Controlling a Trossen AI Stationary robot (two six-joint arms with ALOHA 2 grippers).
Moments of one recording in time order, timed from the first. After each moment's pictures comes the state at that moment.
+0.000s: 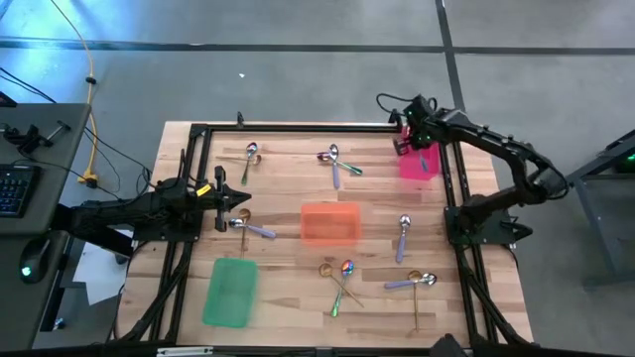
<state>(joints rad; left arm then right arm) 0.11 0.01 0.01 0.01 -0.01 0.11 -0.91 1.39 0.95 -0.76 0.19 0.26</state>
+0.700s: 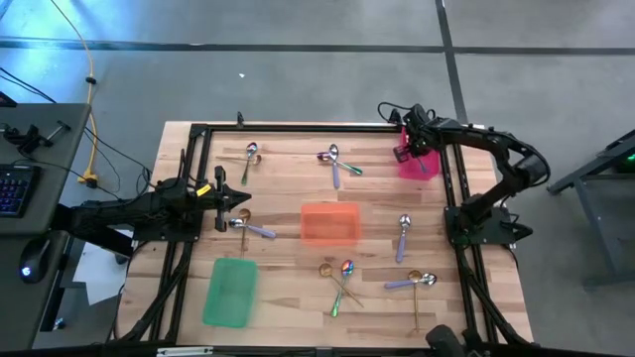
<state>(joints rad) 0.11 0.01 0.01 0.01 -0.01 0.11 -0.98 1.54 0.81 -0.53 0.17 0.15</state>
